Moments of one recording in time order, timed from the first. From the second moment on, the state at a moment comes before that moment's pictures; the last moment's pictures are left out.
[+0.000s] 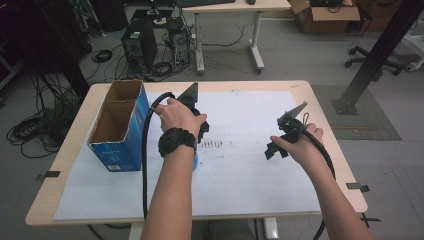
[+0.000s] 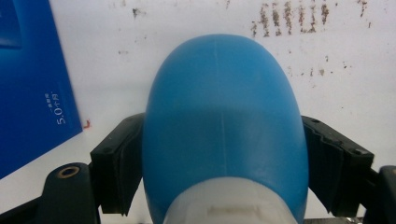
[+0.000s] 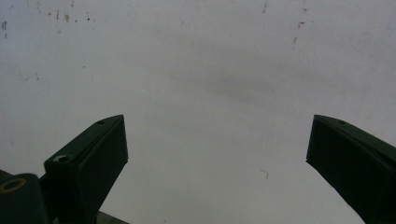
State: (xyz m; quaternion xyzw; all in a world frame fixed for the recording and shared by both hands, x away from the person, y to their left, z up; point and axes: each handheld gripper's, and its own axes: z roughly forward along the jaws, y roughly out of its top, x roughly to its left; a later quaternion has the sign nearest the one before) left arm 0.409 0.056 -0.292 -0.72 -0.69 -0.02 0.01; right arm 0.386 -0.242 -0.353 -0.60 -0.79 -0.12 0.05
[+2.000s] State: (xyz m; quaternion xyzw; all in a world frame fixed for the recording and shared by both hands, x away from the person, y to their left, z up) left arm 0.416 0.060 -0.289 -0.72 -0.69 0.00 0.01; right arm 0.386 -0.241 -0.359 -0.60 -0.79 -0.11 0.05
